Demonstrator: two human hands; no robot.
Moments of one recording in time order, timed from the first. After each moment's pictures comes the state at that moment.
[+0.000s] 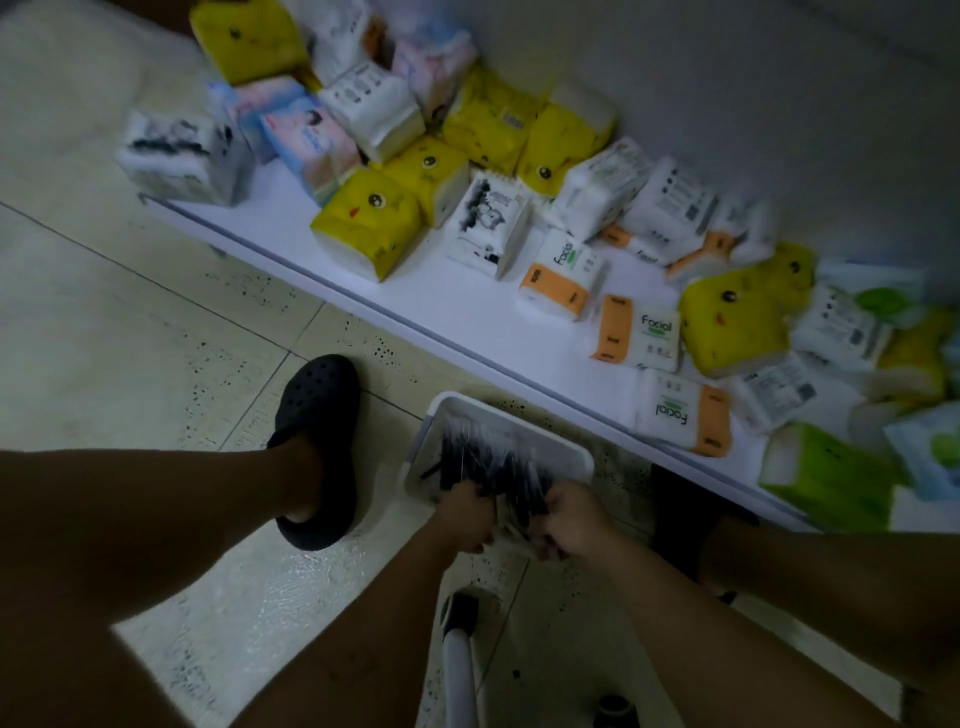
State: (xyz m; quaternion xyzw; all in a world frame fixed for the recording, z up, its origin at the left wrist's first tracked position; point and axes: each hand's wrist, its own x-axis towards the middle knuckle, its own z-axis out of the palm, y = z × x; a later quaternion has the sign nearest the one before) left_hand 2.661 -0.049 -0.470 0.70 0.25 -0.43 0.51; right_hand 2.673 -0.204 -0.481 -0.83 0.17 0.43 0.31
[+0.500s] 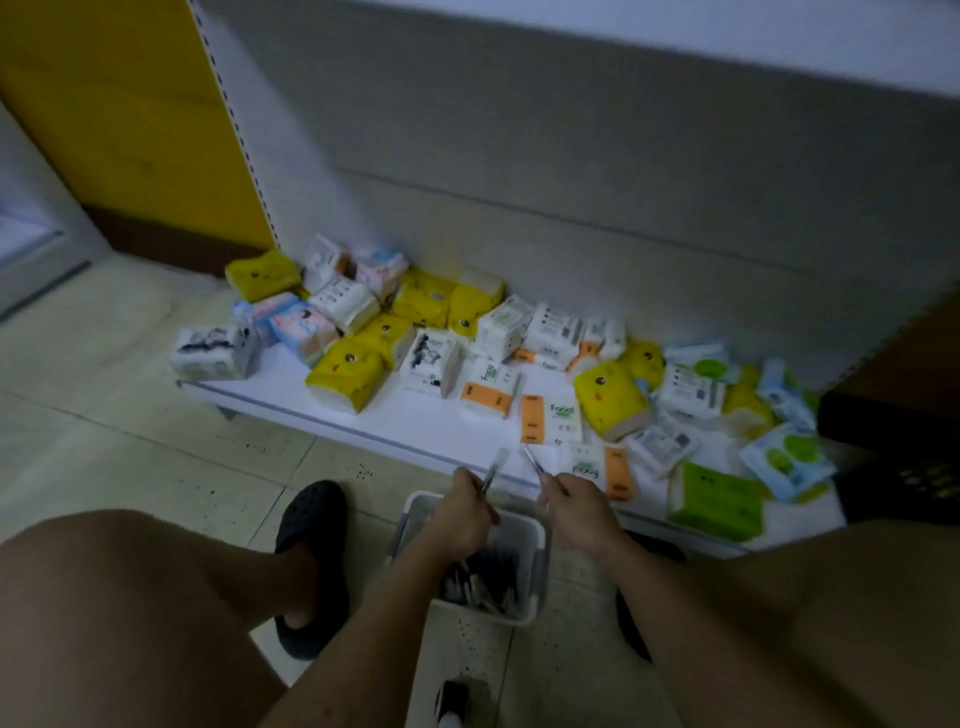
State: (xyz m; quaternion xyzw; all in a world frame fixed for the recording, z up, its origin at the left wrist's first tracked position) left_hand 2.668 -0.070 -0.334 0.84 0.05 -0.26 0.48; right_hand 2.670 -0.239 -0.338 -0.88 0.13 0.17 0.42
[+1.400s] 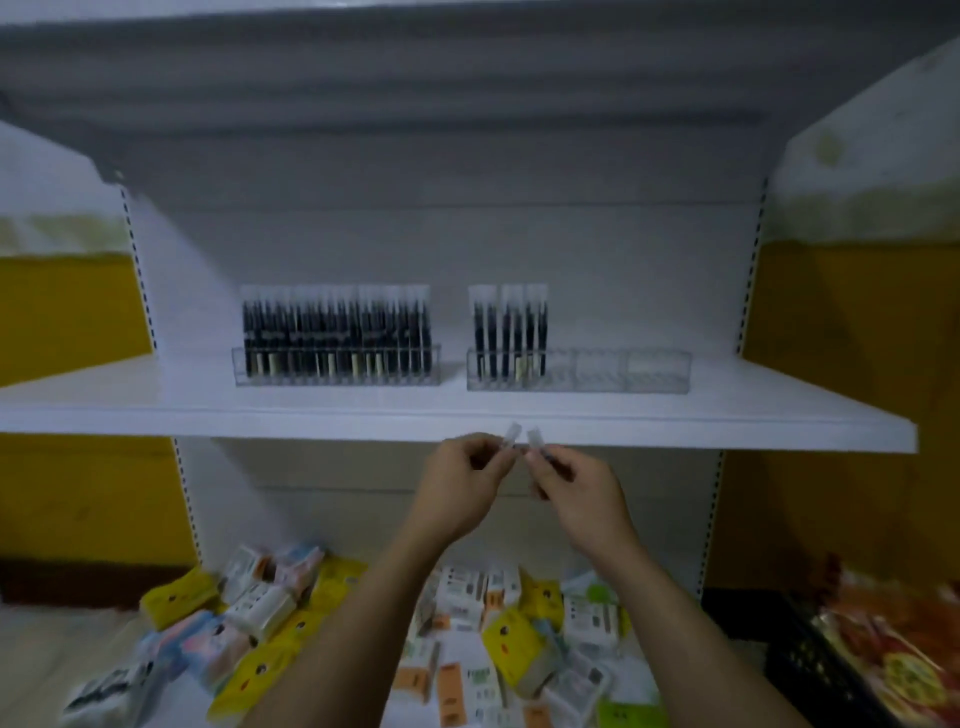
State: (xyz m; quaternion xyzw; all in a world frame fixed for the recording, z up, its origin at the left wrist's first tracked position) left_hand 2.679 -0.180 0.010 0.81 -0.26 0.13 0.51; right_hand 2.643 -0.324 -0.012 -0.80 -0.02 -0.29 0.52
